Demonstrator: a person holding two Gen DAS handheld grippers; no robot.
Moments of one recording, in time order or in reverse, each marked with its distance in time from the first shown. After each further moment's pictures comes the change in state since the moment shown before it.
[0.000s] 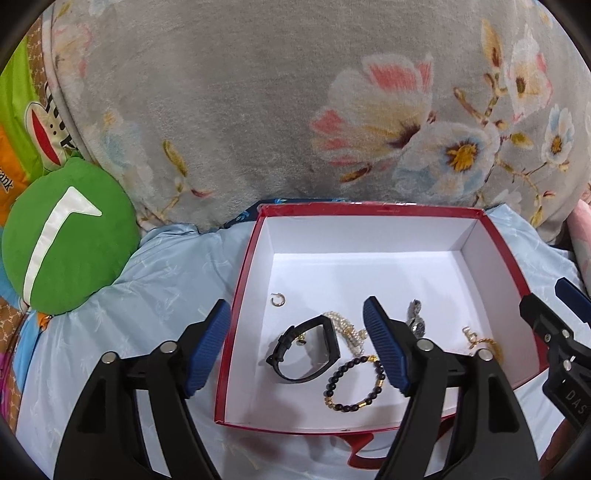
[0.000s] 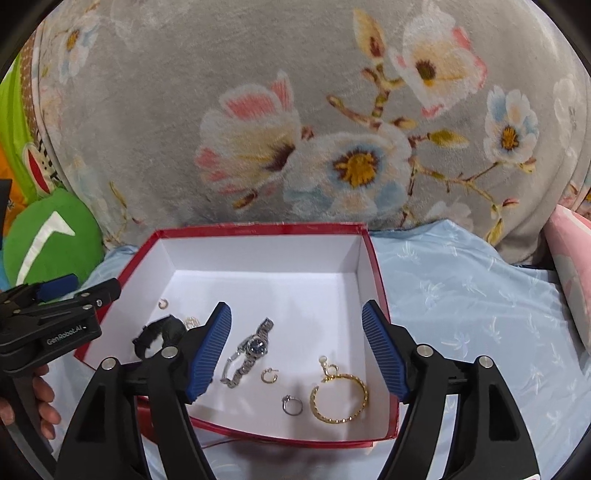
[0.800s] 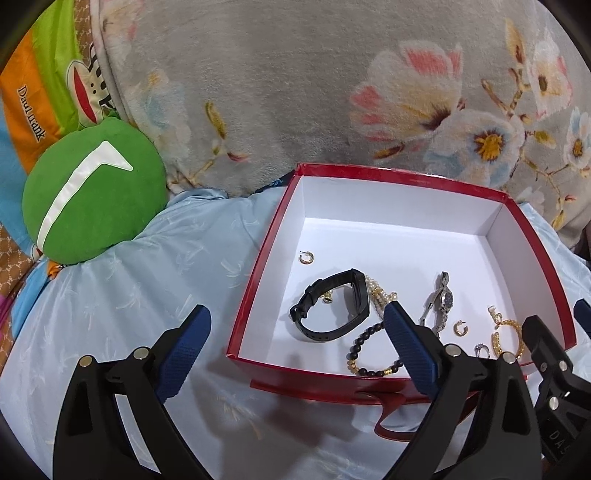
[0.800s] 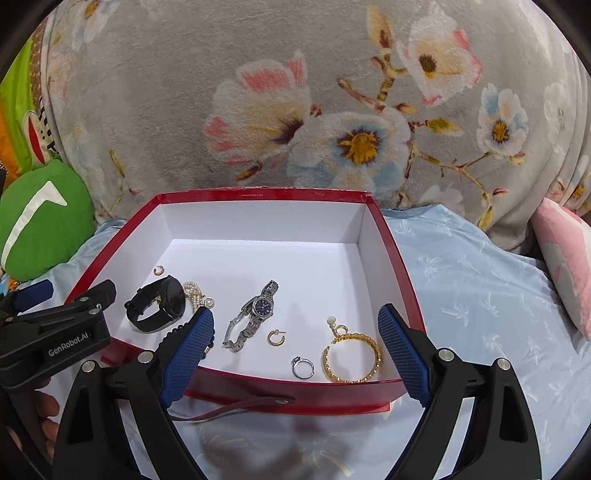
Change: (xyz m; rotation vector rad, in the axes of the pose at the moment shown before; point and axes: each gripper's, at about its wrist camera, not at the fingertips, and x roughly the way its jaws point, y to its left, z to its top) left arm -0.003 0.013 -0.051 -0.106 0.001 0.081; right arm -0.005 0.028 -0.044 -0.033 -0.001 -0.073
